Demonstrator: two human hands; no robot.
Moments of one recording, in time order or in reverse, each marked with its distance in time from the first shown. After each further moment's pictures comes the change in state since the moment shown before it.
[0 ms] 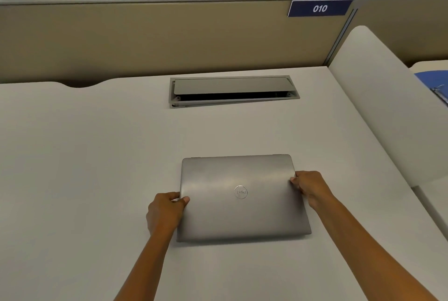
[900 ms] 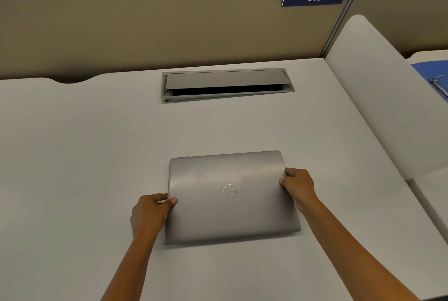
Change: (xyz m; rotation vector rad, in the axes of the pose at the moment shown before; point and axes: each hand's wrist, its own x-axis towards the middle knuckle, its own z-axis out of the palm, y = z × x) left_hand 0.000 -0.017 -0.006 0.017 -0.004 0.008; right_hand -0.010 0.017 0.014 -0.068 0.051 -0.122
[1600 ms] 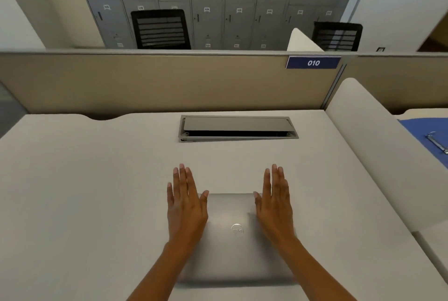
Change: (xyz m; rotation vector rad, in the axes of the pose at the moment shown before) left_hand -0.007 0.079 0.012 0.304 0.436 0.738; right_hand -0.028 -0.049 0.043 -0.615 0.384 -0.889
